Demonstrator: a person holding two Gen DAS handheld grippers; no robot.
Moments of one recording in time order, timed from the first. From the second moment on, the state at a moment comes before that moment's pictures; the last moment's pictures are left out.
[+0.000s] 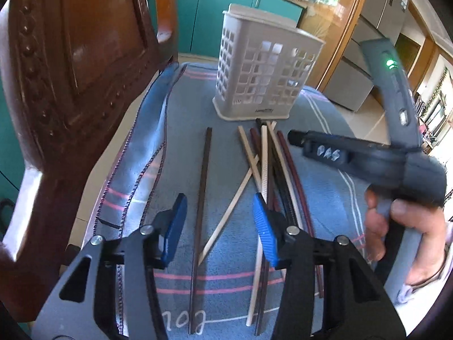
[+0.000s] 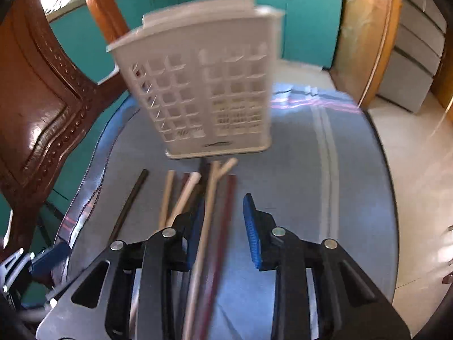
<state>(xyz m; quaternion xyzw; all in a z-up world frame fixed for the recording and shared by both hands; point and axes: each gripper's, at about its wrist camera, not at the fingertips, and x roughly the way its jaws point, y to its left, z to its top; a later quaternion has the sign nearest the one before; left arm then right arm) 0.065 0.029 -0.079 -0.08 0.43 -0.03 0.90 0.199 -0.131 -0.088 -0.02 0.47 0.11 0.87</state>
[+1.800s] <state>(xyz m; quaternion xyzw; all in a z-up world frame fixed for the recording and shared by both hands) 0.100 -0.016 -0.118 -0.07 0.48 -0.09 0.87 0.108 -0.146 -0.086 -0.03 0.51 0.04 0.86</state>
